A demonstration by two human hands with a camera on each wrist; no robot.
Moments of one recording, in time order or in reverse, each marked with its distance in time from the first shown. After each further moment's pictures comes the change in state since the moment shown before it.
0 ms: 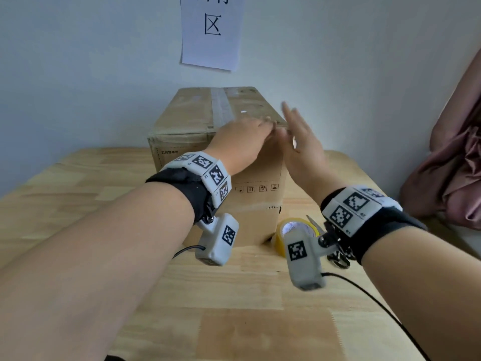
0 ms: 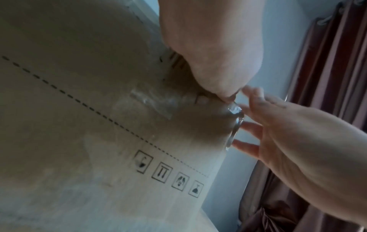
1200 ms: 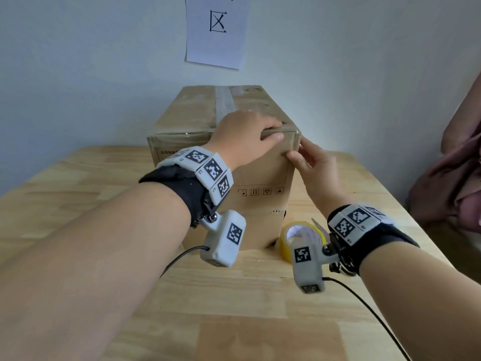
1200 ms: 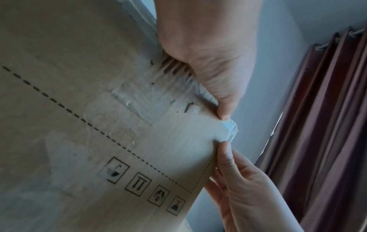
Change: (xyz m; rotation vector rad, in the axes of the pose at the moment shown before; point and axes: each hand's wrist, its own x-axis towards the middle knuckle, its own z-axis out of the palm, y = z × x) left_hand 0.003 -0.004 -0.009 -0.246 0.043 -0.103; right_hand -0.002 0.047 0.011 0.412 0.053 0.002
